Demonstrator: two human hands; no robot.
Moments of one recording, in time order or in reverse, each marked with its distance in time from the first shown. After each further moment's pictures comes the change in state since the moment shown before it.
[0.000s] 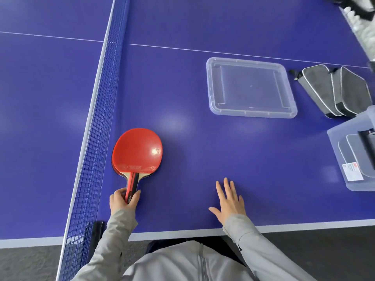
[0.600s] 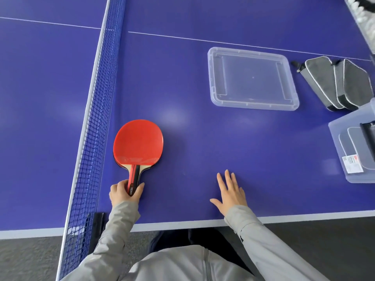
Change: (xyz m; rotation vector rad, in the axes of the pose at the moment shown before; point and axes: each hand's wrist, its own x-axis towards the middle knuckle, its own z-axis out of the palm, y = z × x) left_hand -0.005 0.005 -0.003 0.153 -0.054 -0.003; right_hand -0.001 0.000 -0.003 -0.016 0.012 -0.009
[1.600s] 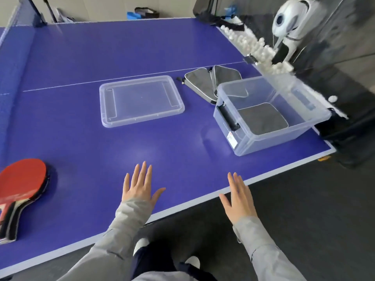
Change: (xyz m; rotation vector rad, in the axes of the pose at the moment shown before) left_hand -0.236 0.164 0.236 0.912 0.007 0.936; right_hand -0.128 0.336 0.016 0.411 0.449 0.232
